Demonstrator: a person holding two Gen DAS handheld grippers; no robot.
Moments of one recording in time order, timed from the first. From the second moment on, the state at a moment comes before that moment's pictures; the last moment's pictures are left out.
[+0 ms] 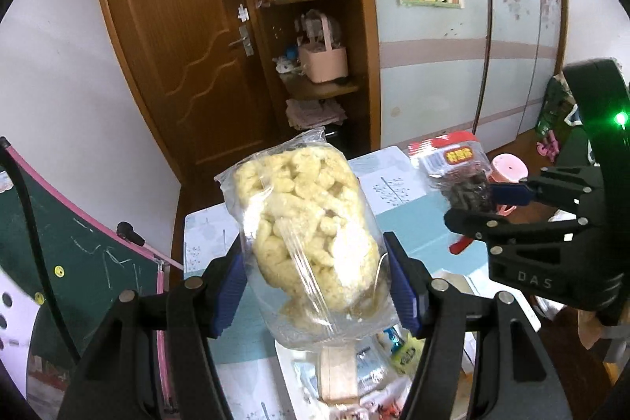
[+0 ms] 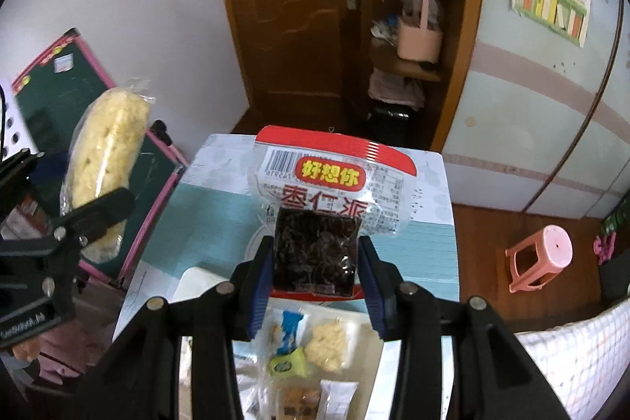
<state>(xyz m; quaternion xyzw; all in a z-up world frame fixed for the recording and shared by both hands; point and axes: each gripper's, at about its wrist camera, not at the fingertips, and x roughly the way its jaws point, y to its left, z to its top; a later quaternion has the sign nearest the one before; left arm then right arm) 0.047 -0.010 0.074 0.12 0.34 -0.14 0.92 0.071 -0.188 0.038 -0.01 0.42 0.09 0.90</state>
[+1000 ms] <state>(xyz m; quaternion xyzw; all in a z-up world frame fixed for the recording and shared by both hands) -0.006 0.002 -0.048 0.11 0.42 -0.17 0.89 0.020 -0.171 -0.038 0.01 0.48 0.11 0.87</state>
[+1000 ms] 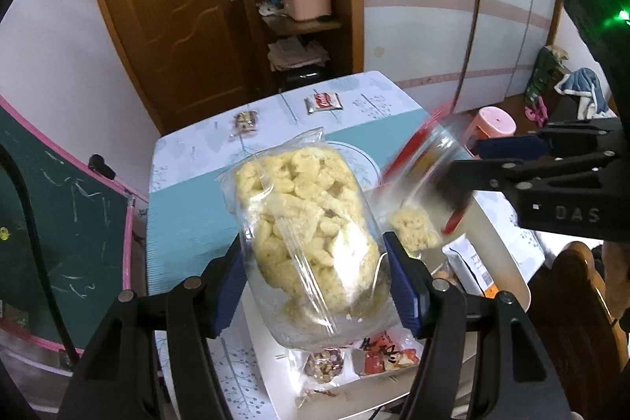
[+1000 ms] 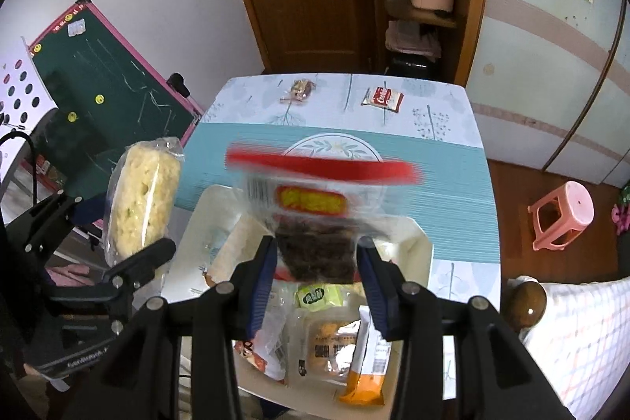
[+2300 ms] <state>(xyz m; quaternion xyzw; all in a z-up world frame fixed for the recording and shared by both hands) 0.050 0.033 -0.041 0.08 0.43 -0.12 0.89 0.056 -0.193 -0.044 0.03 0.50 0.07 0.86</state>
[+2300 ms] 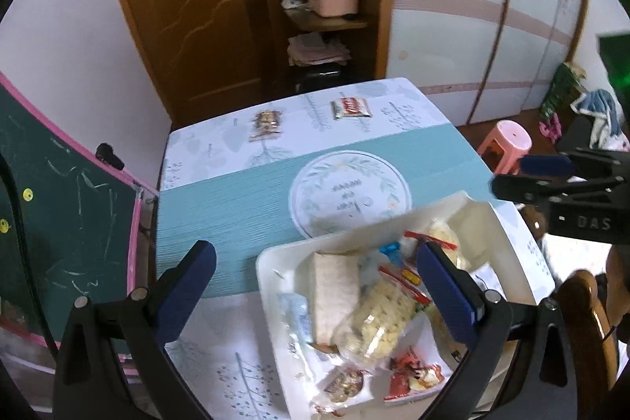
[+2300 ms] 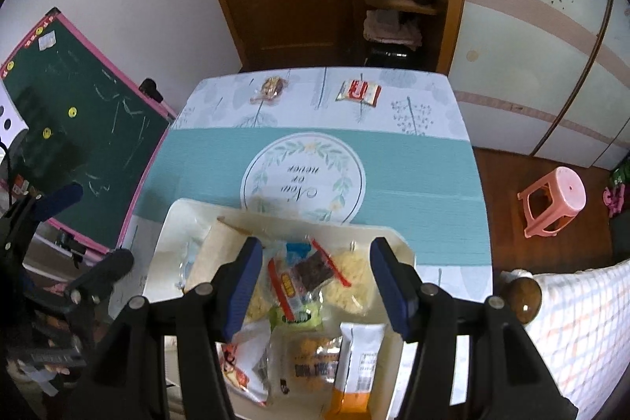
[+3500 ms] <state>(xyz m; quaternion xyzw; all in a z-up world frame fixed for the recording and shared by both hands) 0.436 0.023 -0.082 0.12 0.46 -0.05 0.88 0.402 -0.257 -0.066 0.08 0.53 -0.03 0.85</state>
